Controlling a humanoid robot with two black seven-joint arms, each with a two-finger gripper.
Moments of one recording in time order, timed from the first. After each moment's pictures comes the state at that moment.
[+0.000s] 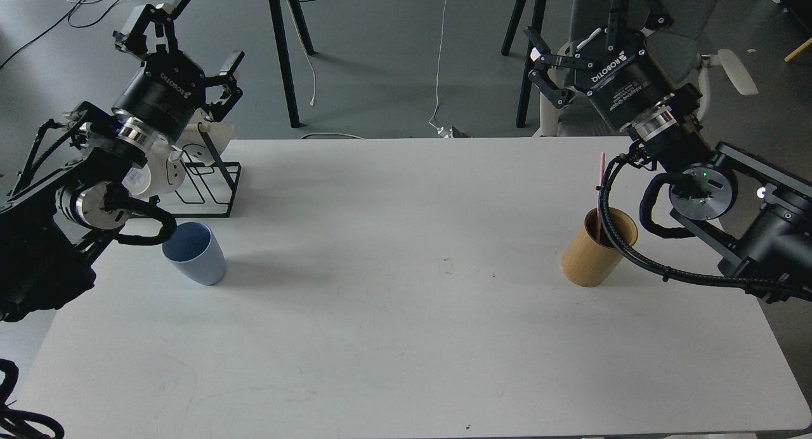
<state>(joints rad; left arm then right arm) -0.79 0.49 -0.63 -0.80 0.04 -0.49 -0.49 0.88 -0.50 0.47 1.10 0.14 0.46 0.49</state>
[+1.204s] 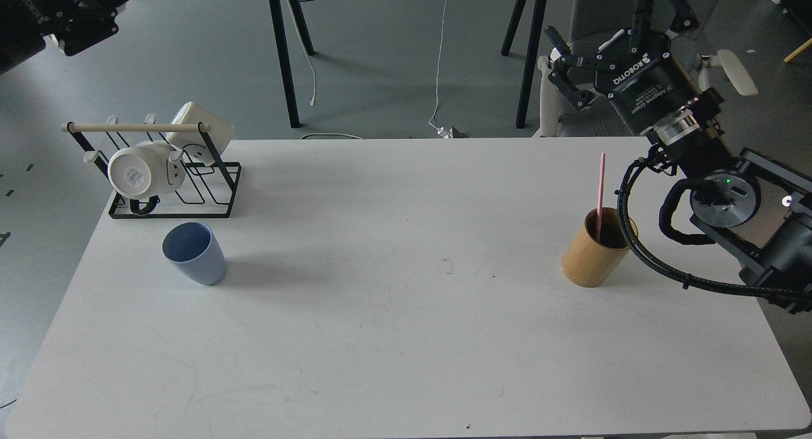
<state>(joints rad) -1.07 1.17 -0.33 -1.18 0.78 -0.49 -0.49 0.84 -0.56 0.52 1.13 0.14 0.46 0.49</state>
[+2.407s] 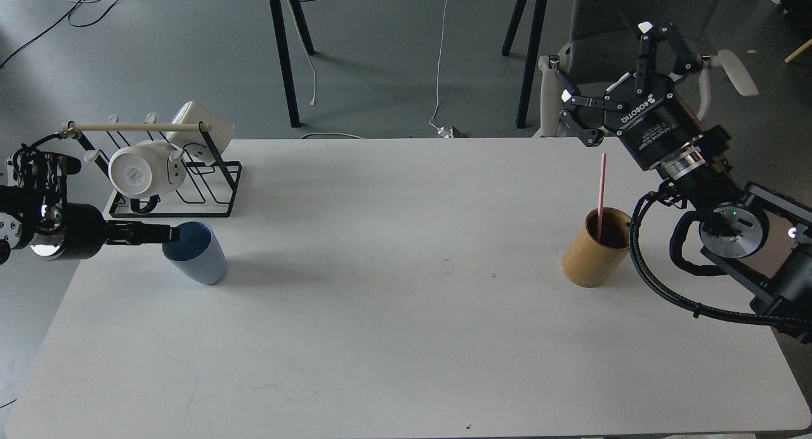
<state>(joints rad) -0.92 0.78 0.00 -0.72 1.45 -0.43 -0.49 0.75 -0.59 0.52 1.13 0.12 0.46 0.49</state>
